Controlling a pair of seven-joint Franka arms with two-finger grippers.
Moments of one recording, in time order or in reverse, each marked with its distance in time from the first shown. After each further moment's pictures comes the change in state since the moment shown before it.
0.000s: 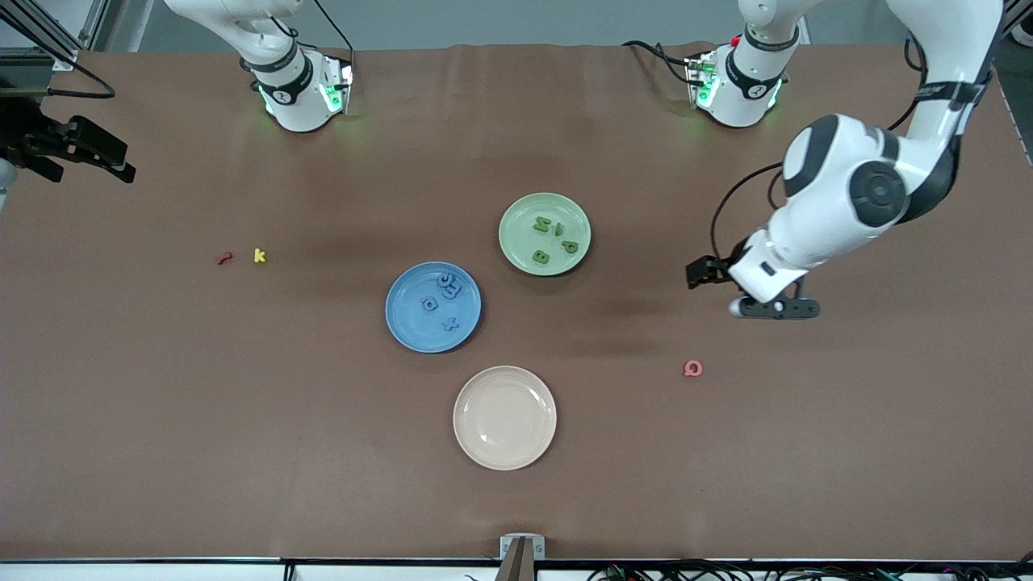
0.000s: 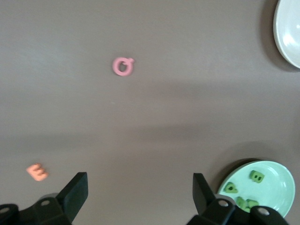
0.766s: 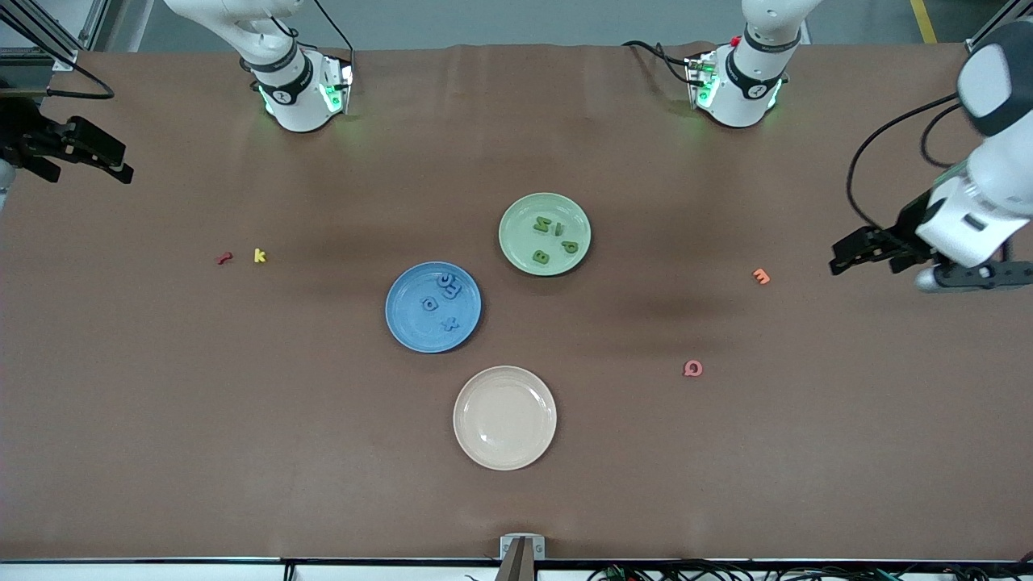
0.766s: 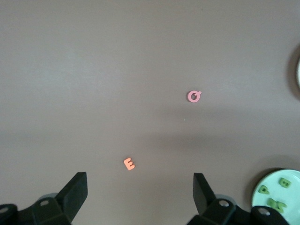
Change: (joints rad) left arm 0.150 -0.187 0.097 0.243 -0.030 -0.325 0.168; right arm 0.000 -0.001 0.000 0.000 -0.009 0.003 0.000
